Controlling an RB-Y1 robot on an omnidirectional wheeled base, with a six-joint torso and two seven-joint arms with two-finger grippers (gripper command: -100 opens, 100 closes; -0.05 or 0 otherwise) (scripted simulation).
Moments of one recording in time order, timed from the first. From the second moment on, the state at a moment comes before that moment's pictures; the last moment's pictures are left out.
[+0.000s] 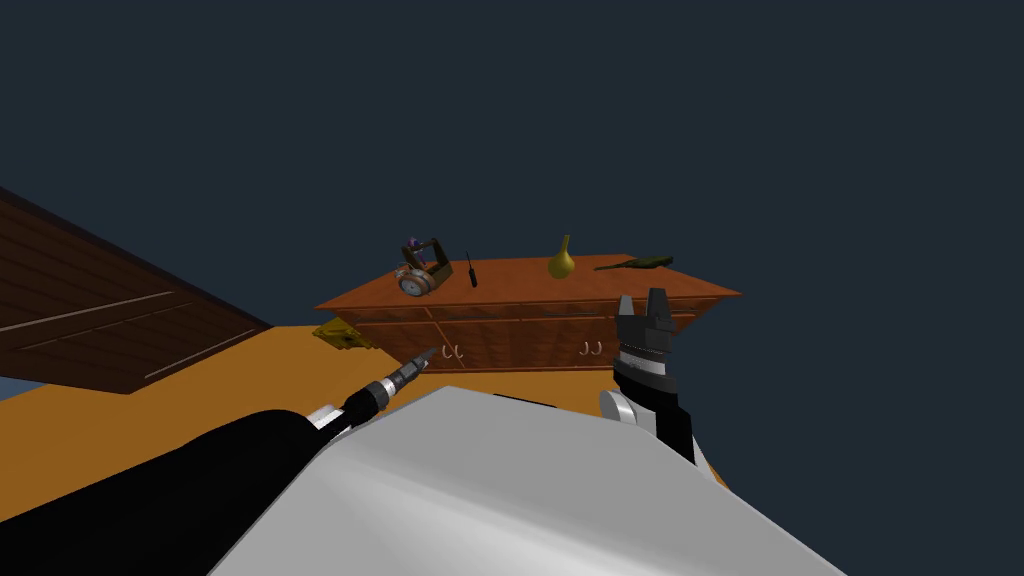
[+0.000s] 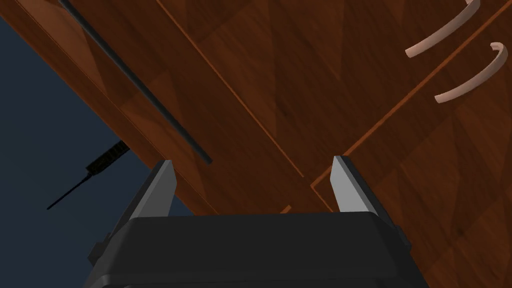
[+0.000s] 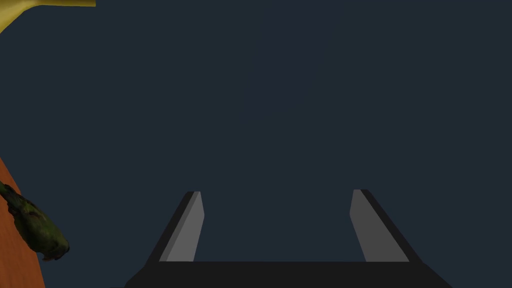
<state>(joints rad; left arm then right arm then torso) 0.87 0.90 0.06 -1.79 -0.09 -0.33 0.30 0.48 -0.01 0.06 -2.28 -0.07 -0.54 0.16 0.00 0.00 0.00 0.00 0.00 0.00</state>
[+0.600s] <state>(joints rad) 0.90 1.07 0.09 -1.68 -0.12 -0.28 0.38 0.48 -0.01 0.06 -2.28 -0.07 -0.54 0.16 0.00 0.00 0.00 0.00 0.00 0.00</state>
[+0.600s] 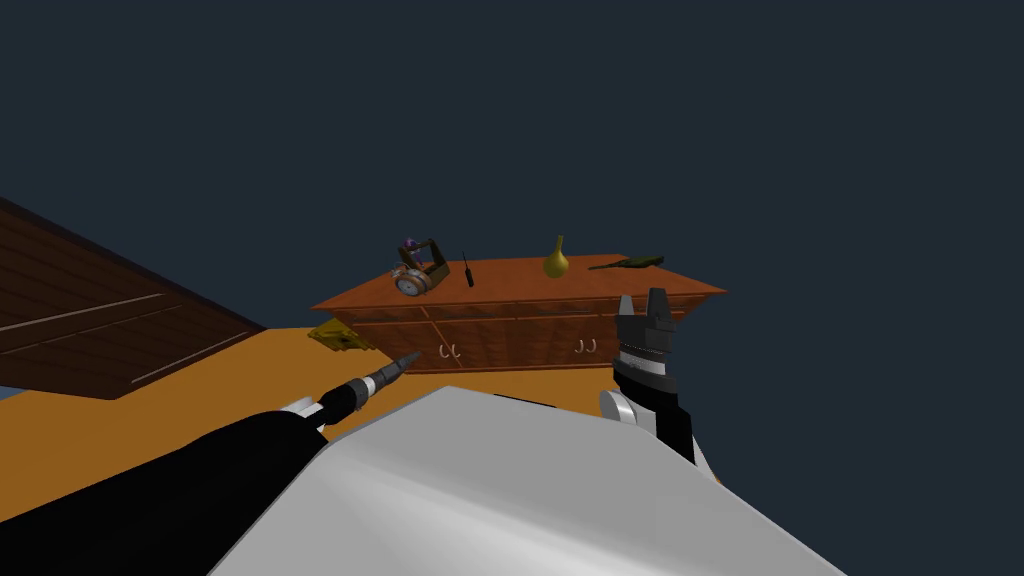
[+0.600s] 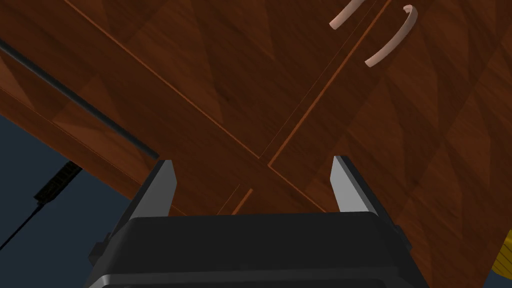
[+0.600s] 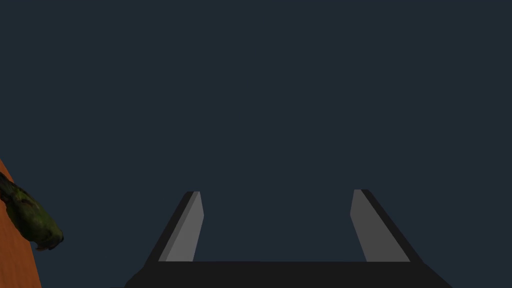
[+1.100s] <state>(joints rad) 0.95 1.19 0.14 -1.63 -0.15 -0.24 0.43 0.48 -0.01 0.06 -2.28 -0.07 -0.54 0.16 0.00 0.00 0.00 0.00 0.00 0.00</state>
